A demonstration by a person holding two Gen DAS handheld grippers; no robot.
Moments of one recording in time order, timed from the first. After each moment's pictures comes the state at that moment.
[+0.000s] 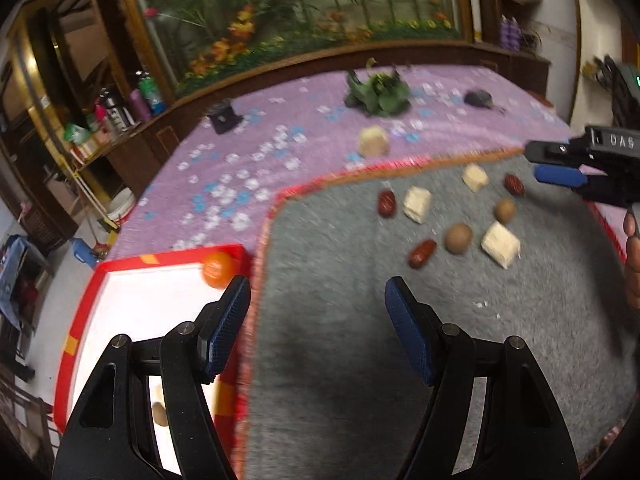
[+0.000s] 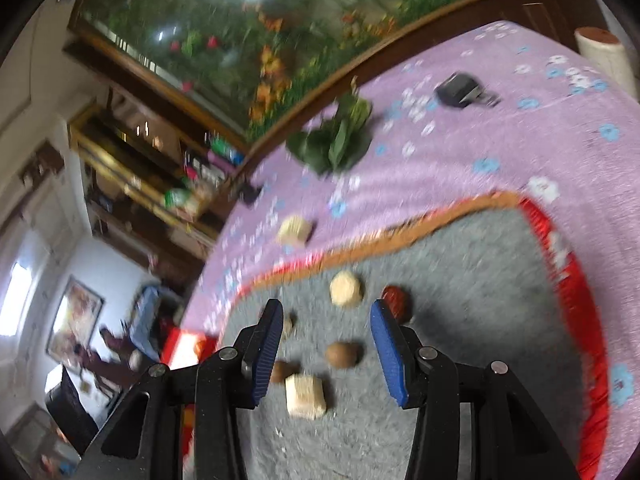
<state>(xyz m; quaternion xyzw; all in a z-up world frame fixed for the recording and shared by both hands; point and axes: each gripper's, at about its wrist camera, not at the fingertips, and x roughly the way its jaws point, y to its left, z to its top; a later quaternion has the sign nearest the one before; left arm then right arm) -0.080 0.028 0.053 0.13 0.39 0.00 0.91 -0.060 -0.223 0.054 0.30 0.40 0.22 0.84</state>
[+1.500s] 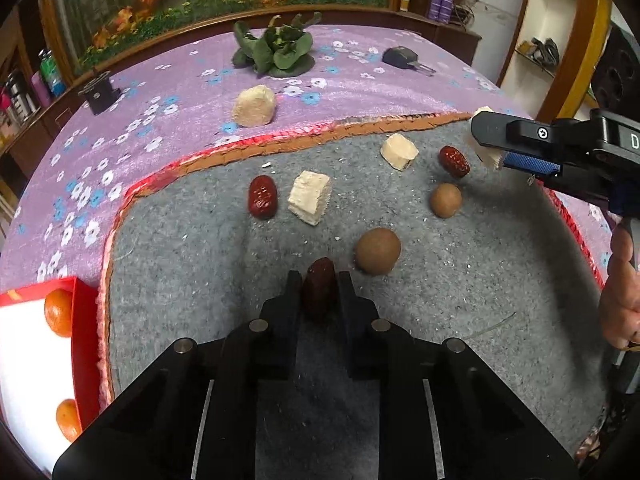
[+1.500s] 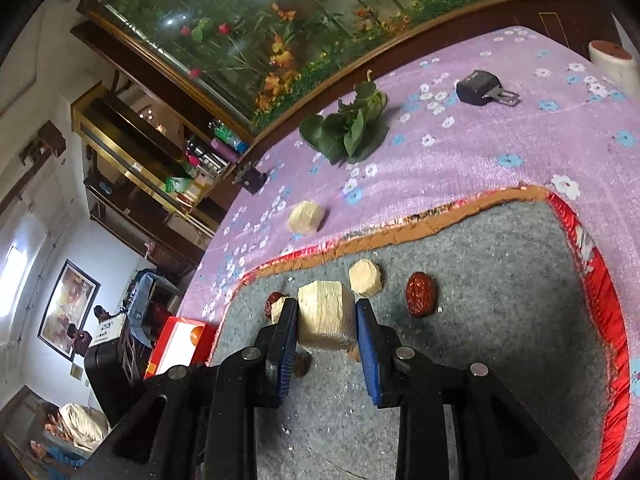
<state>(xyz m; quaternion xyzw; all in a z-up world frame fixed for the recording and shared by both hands) -0.023 -0.009 0.014 0.08 0.46 -0.16 0.87 -0.062 -0.206 0.057 0.28 0.39 0.23 0.85</state>
